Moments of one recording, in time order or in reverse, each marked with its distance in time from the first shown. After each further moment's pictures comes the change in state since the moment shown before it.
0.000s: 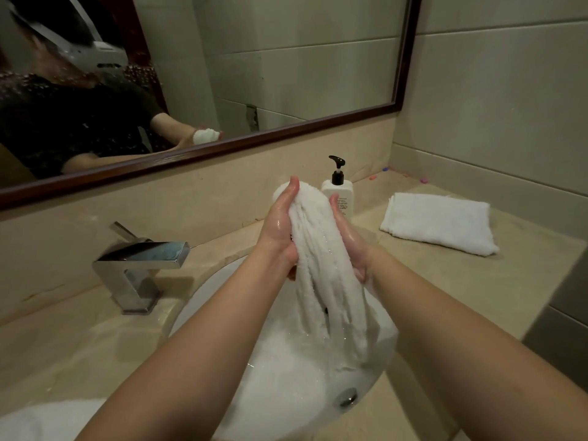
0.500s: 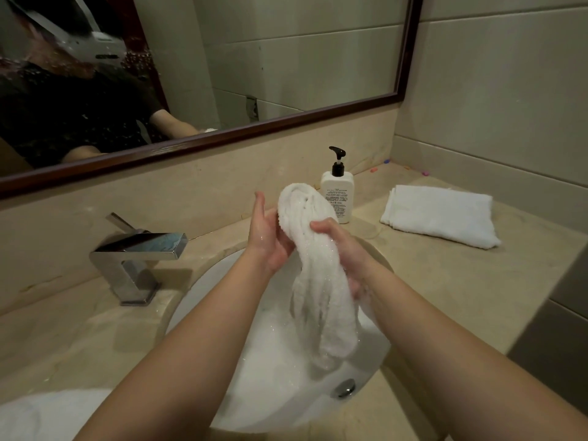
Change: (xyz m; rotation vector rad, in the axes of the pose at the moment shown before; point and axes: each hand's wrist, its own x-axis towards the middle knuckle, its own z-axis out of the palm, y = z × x) left_hand 0.009 -0.012 -0.044 0.168 0.078 0.013; right_hand -0.023 0.017 0.008 -0.025 0.011 0.012
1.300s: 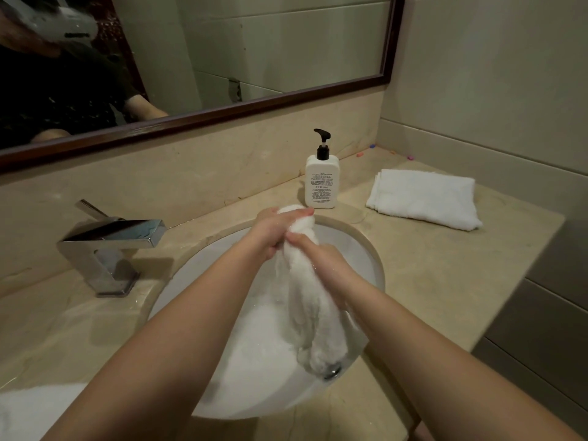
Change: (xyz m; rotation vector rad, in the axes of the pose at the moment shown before) left_hand 0.019 -0.020 0.009 0.540 0.165 -0.111; right_hand -0.009 0.042 -0.005 -0.395 0.325 -0.002
